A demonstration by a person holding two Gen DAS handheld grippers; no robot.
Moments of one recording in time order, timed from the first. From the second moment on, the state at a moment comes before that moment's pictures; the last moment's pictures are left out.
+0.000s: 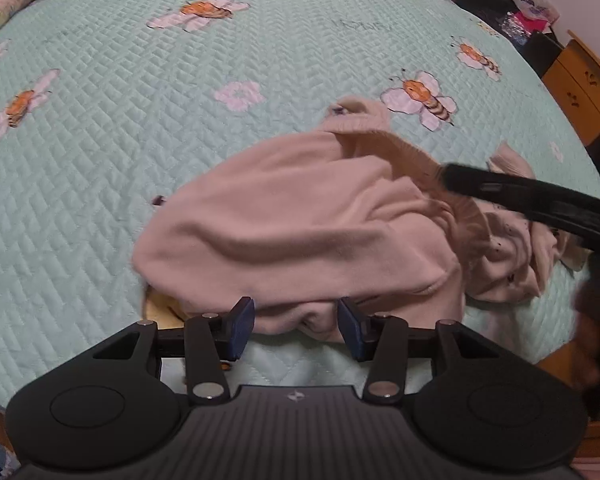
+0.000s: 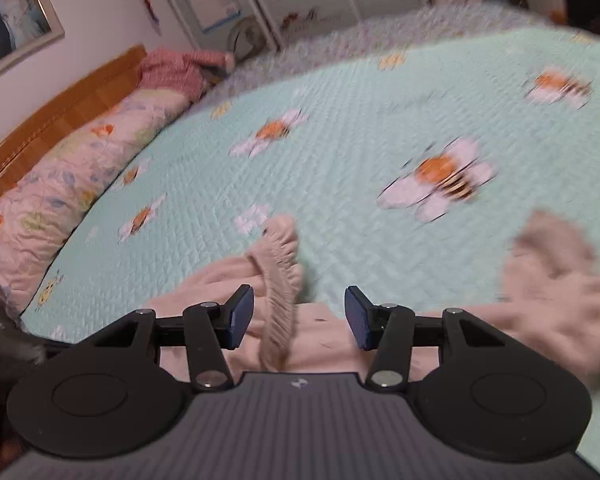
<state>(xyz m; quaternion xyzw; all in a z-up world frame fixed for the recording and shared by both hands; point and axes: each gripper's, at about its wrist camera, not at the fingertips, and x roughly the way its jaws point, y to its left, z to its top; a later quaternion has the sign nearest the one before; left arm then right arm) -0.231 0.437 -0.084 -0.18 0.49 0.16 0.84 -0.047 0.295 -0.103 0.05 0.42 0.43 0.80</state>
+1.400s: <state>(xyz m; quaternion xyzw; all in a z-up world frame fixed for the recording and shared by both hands) -0.205 0.431 -0.073 -0.22 0.49 0.10 0.84 -0.197 0.279 -0.097 -0.11 0.24 0.51 0.82</state>
